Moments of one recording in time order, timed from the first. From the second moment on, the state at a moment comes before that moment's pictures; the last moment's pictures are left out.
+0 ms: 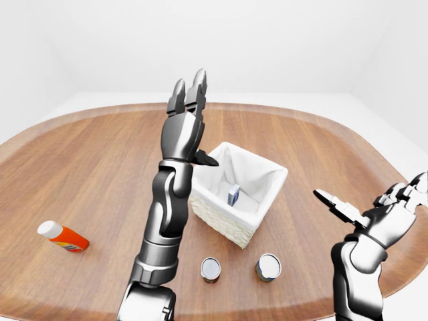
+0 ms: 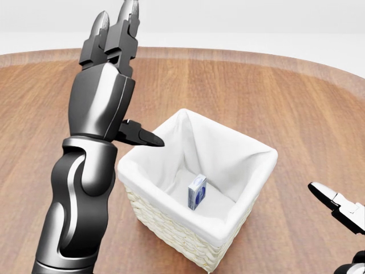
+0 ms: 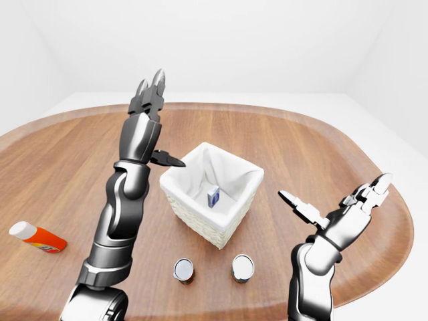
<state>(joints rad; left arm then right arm) -0.57 -0.03 -0.08 -0.07 0.98 0.09 -0.01 0.08 0.00 -0.33 -0.32 0.01 -0.06 -0.52</state>
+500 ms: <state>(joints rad) -0.41 0.05 0.02 -0.37 0.88 0.09 -0.06 0.08 0.00 -0.33 -0.31 -0.01 -0.08 -0.52</state>
